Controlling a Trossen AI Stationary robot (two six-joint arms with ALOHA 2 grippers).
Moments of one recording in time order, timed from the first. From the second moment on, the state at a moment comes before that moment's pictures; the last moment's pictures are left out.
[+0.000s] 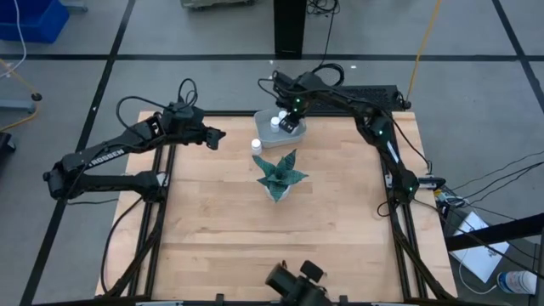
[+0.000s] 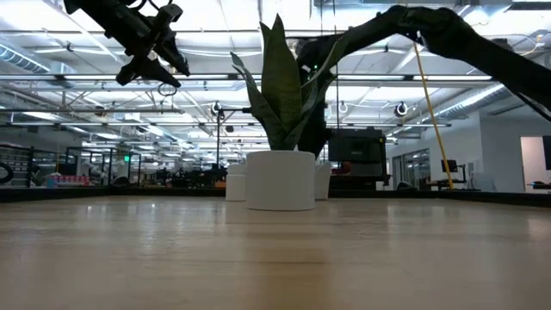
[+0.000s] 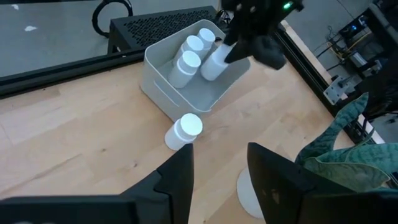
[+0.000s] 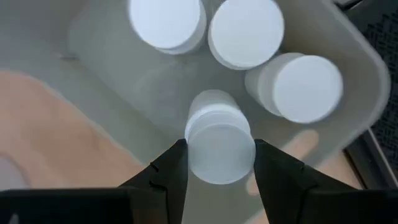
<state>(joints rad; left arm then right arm) 0.53 0.94 0.87 -0.53 0.04 -0.58 -0.63 2.32 2.19 -1.31 -0.05 -0.03</state>
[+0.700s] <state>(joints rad) 0.53 0.94 0.87 -0.52 0.04 -0.56 -0.63 2.36 2.17 -1.29 -0.02 -0.05</state>
